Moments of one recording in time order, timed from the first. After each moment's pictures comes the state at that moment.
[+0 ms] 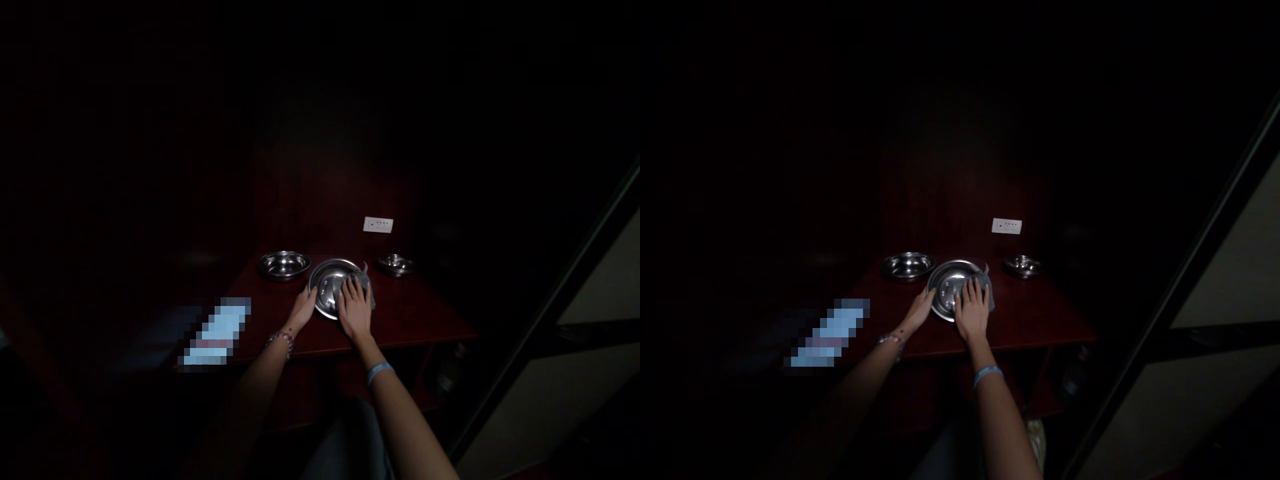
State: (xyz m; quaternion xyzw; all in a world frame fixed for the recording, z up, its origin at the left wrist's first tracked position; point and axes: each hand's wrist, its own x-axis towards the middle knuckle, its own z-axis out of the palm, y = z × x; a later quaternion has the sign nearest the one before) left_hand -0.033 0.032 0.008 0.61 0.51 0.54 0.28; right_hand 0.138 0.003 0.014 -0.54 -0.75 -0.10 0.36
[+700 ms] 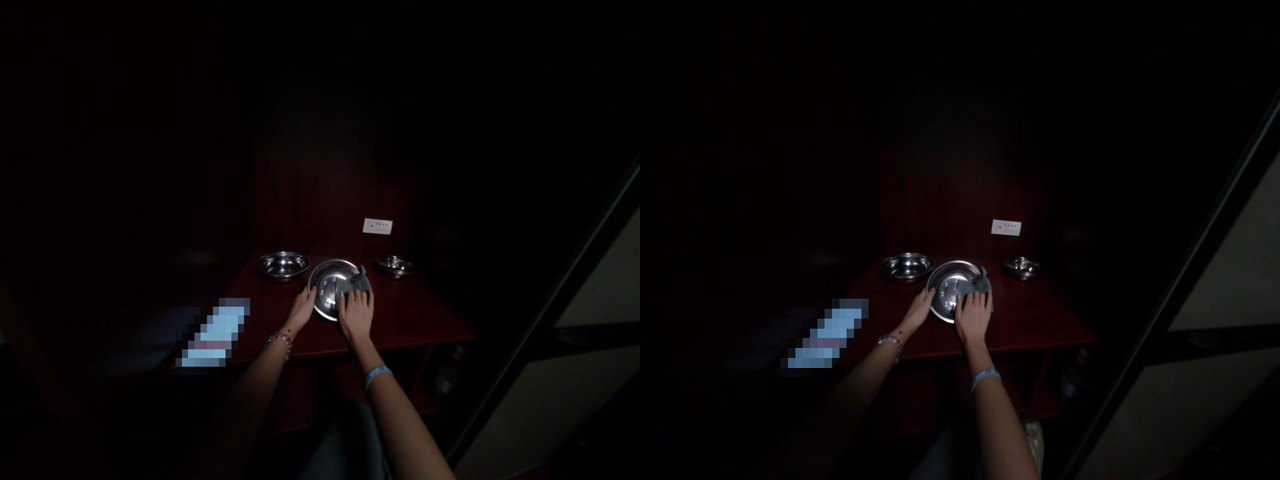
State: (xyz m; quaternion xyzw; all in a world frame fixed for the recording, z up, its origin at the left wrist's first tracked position) left_hand -0.034 0.035 0.004 0.61 0.49 0.55 0.28; right_hand 0.136 -0.004 0.016 -0.58 -0.69 -0.14 0.41
